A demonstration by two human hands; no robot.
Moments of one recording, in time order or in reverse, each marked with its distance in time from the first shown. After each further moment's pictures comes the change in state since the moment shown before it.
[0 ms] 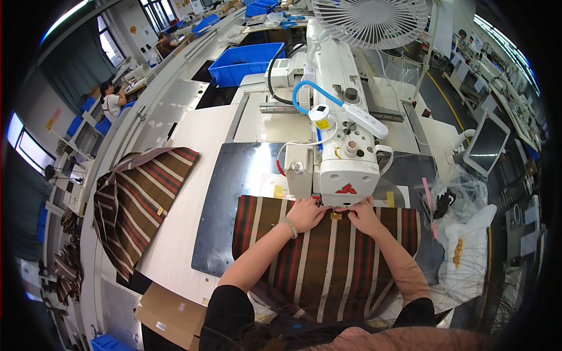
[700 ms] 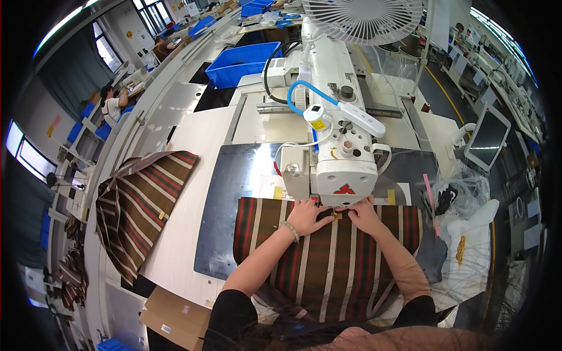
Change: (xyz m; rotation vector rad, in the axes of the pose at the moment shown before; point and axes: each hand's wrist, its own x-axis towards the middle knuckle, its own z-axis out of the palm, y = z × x) left_hand -0.003 0.013 -0.007 -0.083 -0.019 -0.099; right_hand -0.001 0.000 0.002 -0.002 0.045 -0.010
